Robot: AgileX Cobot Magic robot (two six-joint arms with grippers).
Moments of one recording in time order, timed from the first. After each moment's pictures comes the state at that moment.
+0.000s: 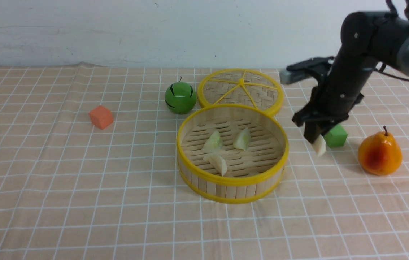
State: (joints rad) right arm 0.21 2.13 -2.00 0.18 1.22 -0.28; left arm -0.59 0.21 -0.35 0.36 0.66 -0.34
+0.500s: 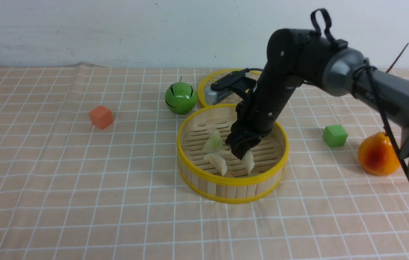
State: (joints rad) right arm 0.41 2.30 -2.07 0.26 1.16 -0.44; left arm -0.59 0.21 -0.35 0.36 0.66 -0.34
